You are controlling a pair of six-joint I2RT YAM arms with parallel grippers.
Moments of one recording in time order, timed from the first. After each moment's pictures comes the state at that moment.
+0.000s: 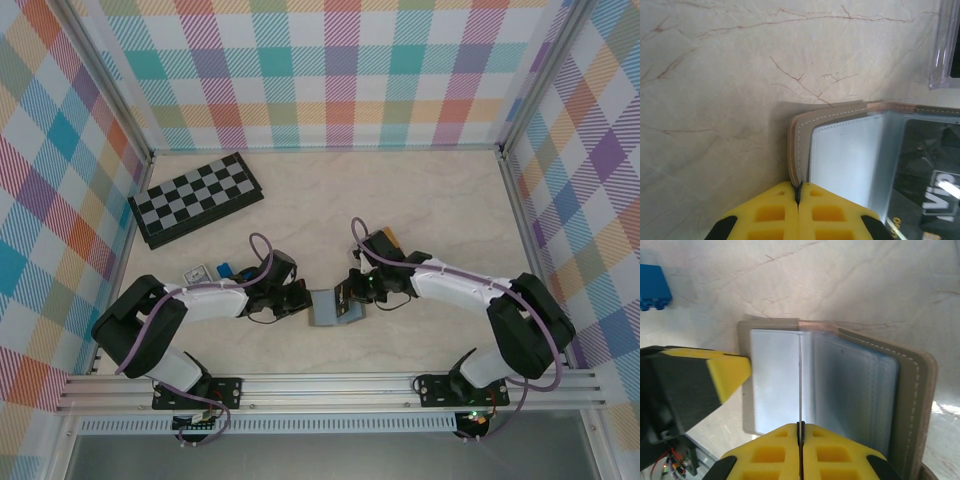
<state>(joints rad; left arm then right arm) -0.70 1.51 0.60 -0.06 0.30 -0.99 0.72 1.47 0.79 -0.38 -0.36 0.79</state>
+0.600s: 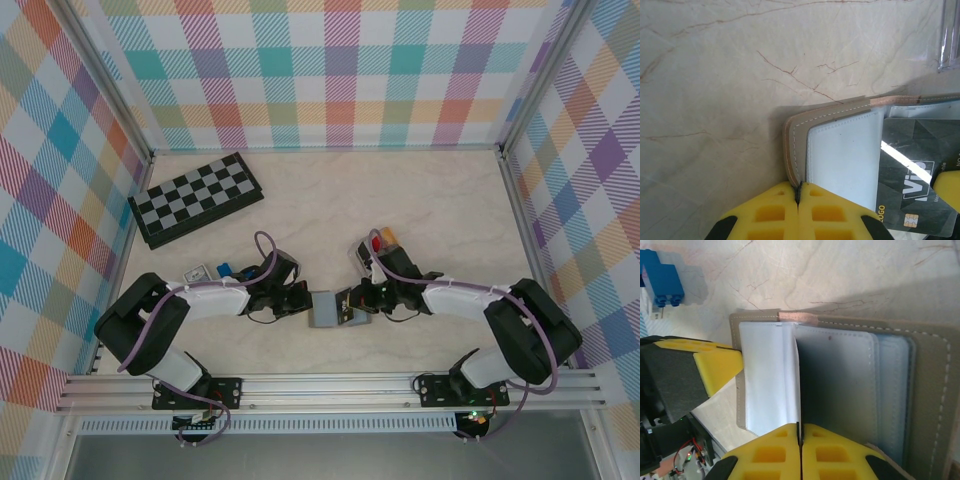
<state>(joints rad) -0.70 1.53 0.61 -0.08 0.32 -0.90 0.64 1.44 0.55 -0.05 -0.53 0.85</state>
